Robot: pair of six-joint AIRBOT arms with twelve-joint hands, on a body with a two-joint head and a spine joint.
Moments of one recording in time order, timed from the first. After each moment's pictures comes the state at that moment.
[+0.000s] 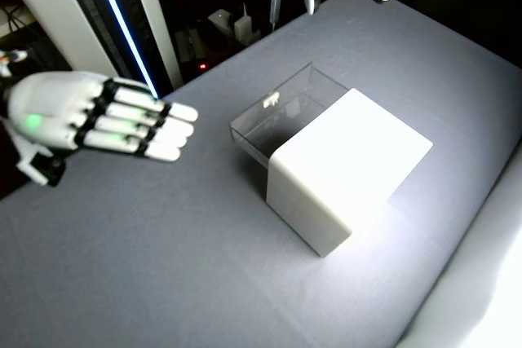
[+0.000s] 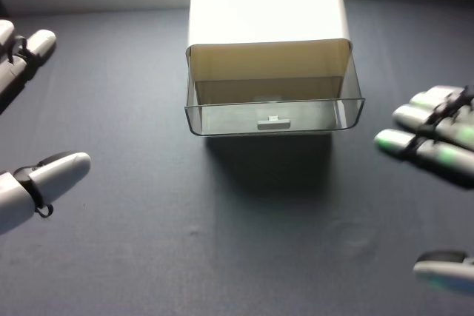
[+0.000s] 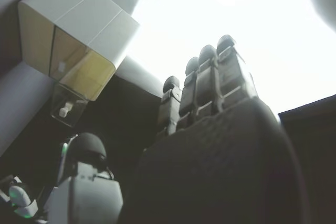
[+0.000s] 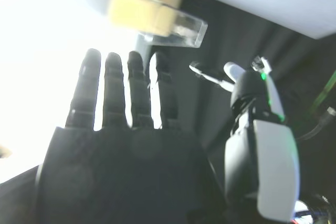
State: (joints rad) left arm 1.24 -0.76 0.72 -0.51 -1.61 1.21; right arm -1.11 -0.83 0.75 0.07 1.25 -1.08
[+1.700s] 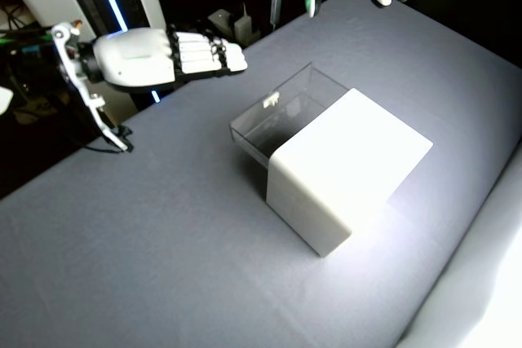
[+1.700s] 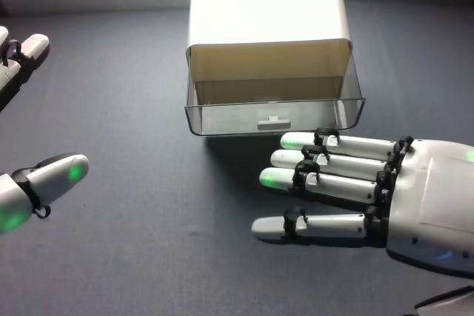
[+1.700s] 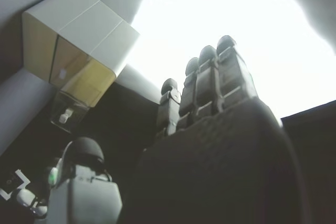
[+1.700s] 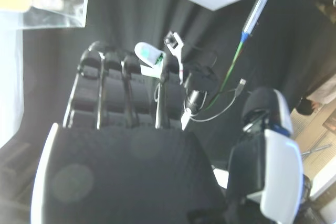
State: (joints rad) left arm 1.24 -0.77 0.73 -0.54 -1.61 1.20; right arm -0.78 -0.90 0.81 -0.40 0.86 -0.91
